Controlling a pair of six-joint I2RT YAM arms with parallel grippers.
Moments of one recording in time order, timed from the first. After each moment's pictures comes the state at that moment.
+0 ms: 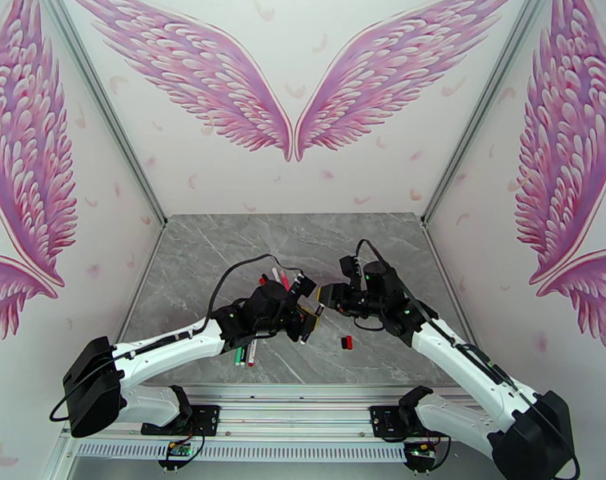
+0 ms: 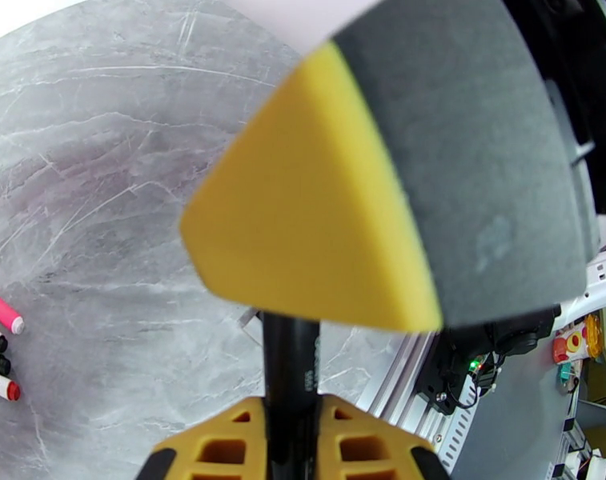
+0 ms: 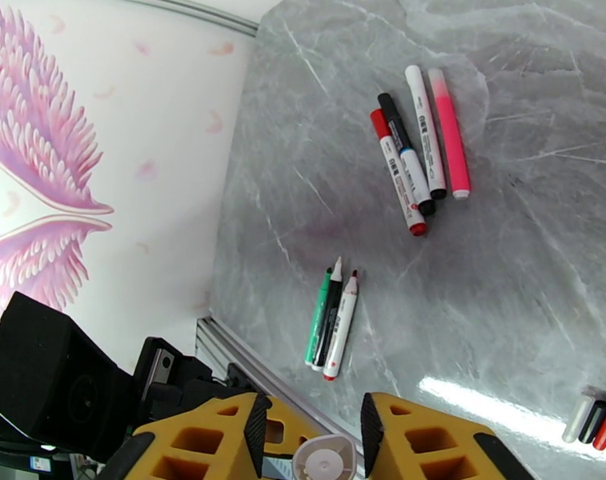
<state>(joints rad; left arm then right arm) -0.96 1.36 0.90 -0.10 0.24 -0.40 0.48 1.08 0.81 -0.31 -0.53 0.82</state>
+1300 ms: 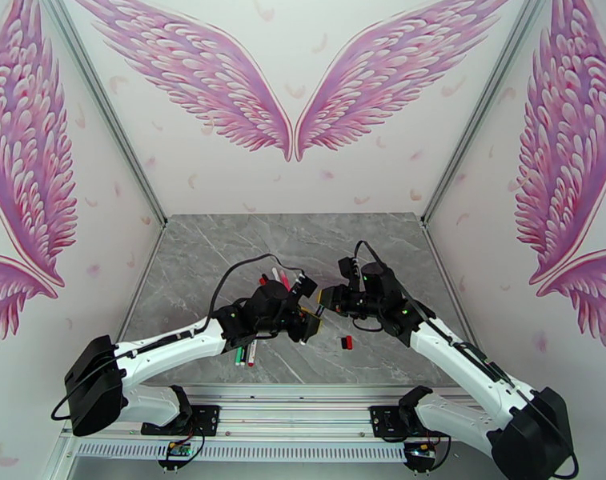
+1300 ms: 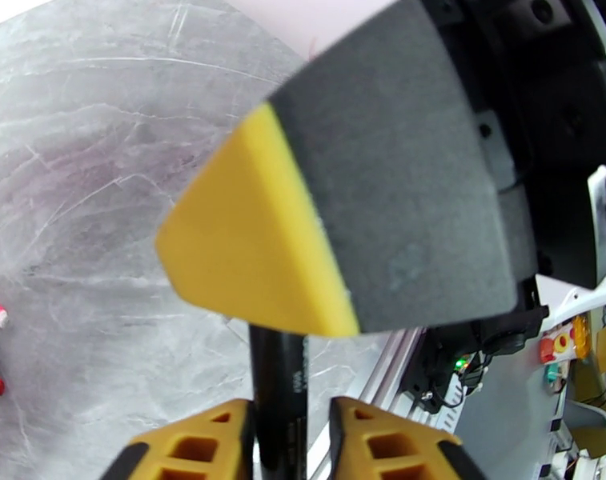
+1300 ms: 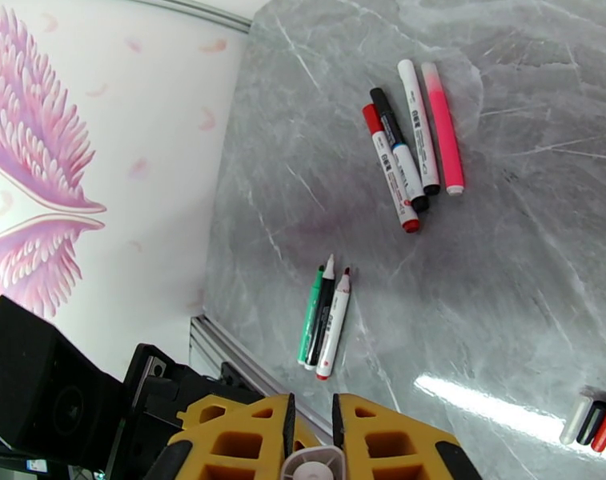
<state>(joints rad) -0.96 1.37 0.91 -0.09 0.28 -0.43 0.49 1.10 0.80 -0.31 -0.52 0.81</state>
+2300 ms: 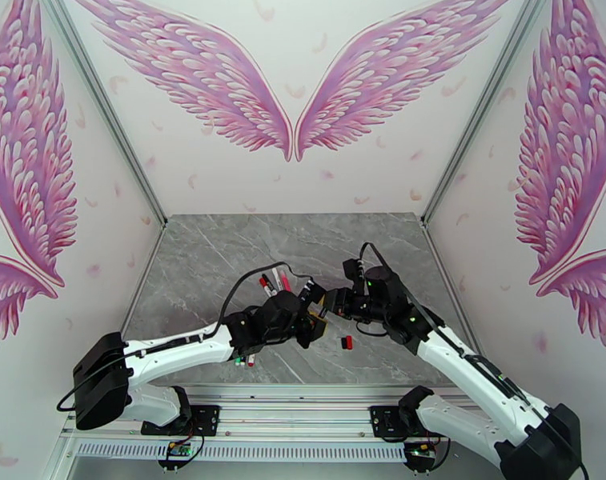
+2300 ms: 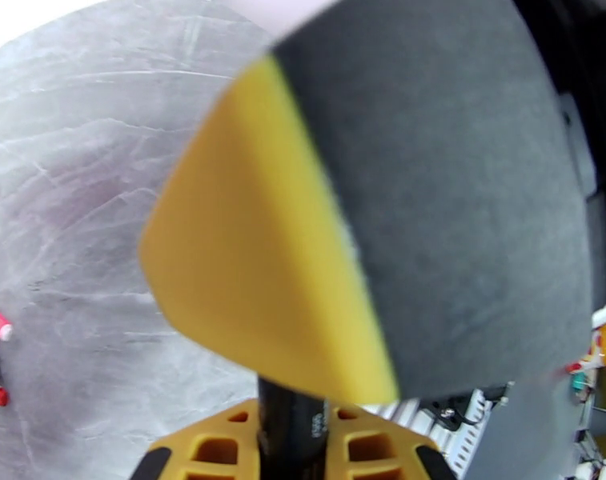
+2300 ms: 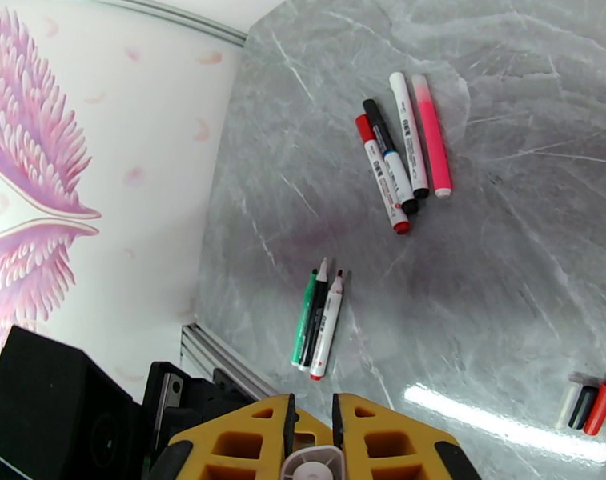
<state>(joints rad) -1.08 1.41 0.92 -0.07 0.04 -0.40 0.51 1.00 0.80 -0.38 -0.42 0.82</state>
